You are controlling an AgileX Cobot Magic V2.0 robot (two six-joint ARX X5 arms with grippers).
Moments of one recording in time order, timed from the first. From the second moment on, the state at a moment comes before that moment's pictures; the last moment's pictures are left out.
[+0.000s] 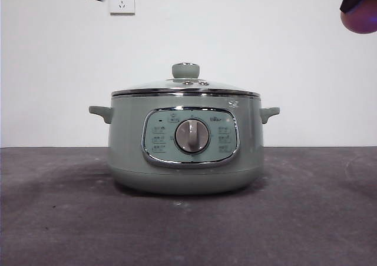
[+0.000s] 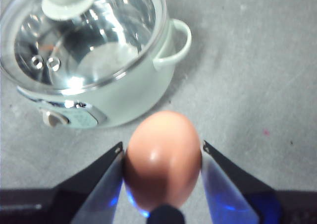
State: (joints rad) left arm -0.43 1.27 1.25 -0.41 0.27 0.01; right arm 0.31 0.90 0.99 -0.80 -0.13 -0.01
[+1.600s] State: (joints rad) left arm -0.55 1.75 1.42 -0.26 0.19 0.03; right arm 0.31 0.90 0.99 -0.80 -0.13 -0.01
